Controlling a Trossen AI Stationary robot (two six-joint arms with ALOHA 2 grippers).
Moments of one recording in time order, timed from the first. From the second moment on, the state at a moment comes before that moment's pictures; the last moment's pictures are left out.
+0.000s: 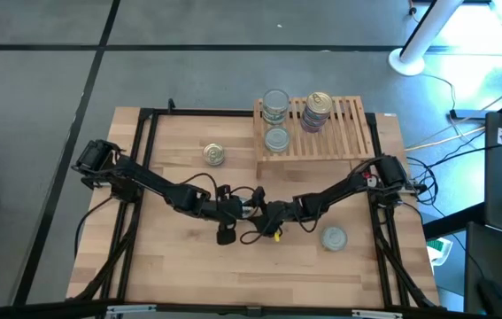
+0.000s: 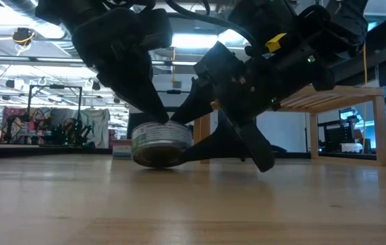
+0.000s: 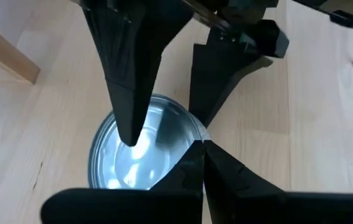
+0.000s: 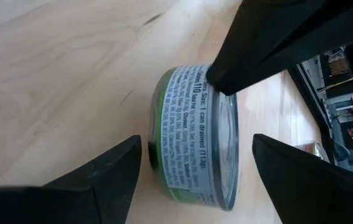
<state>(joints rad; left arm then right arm) -0.28 1.67 0.93 -0.16 -0.27 -0.37 0.24 1.98 0.92 0.52 0.31 -0.77</state>
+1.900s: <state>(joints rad) -0.18 1.21 0.93 -0.10 -0.39 0.17 0.31 1.66 0.93 0.50 1.04 -1.08</state>
